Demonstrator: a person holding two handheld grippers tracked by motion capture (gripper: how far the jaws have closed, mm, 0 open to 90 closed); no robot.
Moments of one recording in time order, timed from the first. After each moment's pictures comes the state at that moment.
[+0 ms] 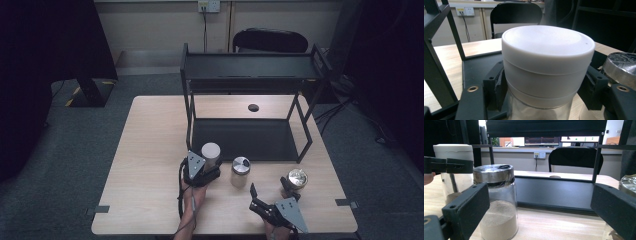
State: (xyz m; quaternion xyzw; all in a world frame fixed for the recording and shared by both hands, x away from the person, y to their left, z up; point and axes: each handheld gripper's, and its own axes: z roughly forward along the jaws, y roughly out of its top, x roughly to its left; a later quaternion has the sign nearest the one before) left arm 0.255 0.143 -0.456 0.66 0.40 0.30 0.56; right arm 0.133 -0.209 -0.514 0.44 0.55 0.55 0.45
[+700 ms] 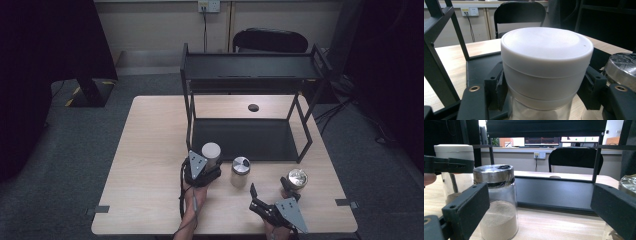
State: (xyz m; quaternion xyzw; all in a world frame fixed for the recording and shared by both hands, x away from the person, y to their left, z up) left arm 0.252 0.135 -0.451 0.66 0.40 0.32 0.55; right arm 0.133 -0.209 -0.515 0.44 0.54 0.55 0.45
